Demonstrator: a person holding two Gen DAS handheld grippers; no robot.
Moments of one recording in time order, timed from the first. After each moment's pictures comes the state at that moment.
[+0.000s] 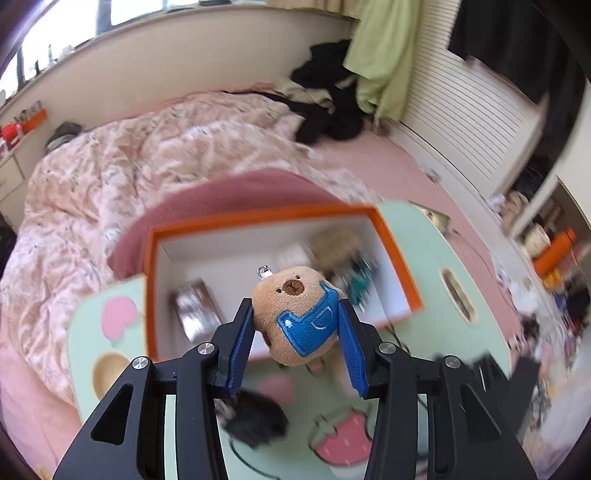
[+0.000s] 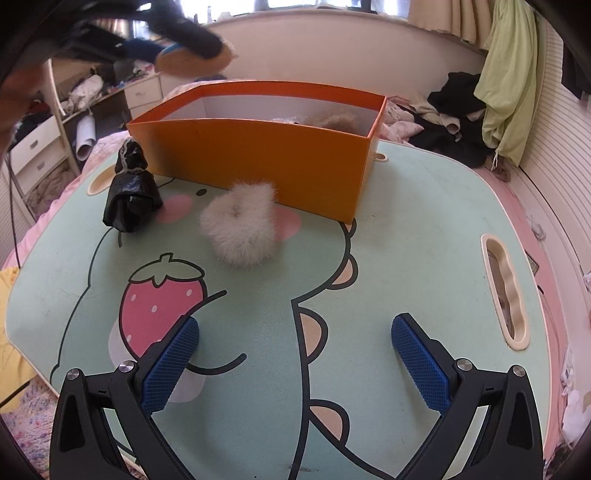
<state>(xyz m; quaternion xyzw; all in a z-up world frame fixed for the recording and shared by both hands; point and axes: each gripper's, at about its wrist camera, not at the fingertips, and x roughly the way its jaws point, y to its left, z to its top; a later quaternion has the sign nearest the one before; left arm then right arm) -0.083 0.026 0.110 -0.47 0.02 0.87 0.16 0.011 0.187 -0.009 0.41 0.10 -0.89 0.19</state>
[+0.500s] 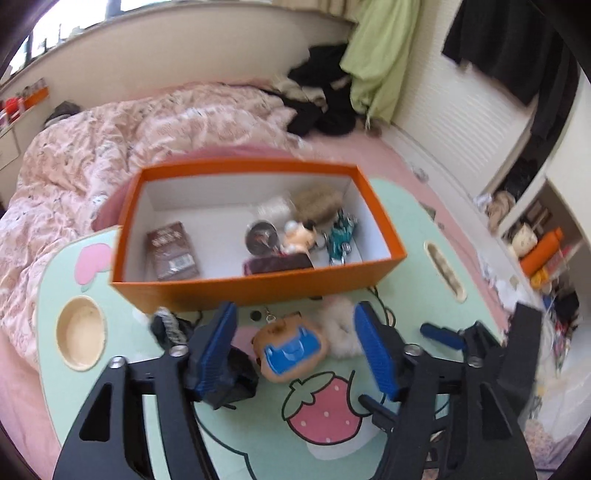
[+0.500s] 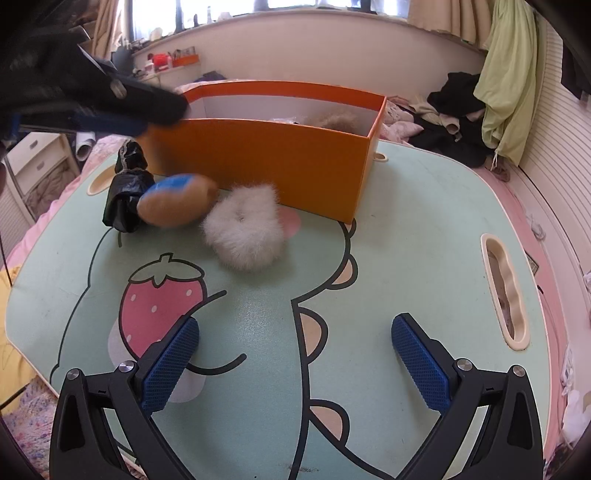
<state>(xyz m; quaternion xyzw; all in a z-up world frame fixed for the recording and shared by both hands) -0.034 0.012 0.093 -0.43 -0.03 0.89 0.16 0.012 0.186 -0.009 0.41 0.10 -0.89 0.19</state>
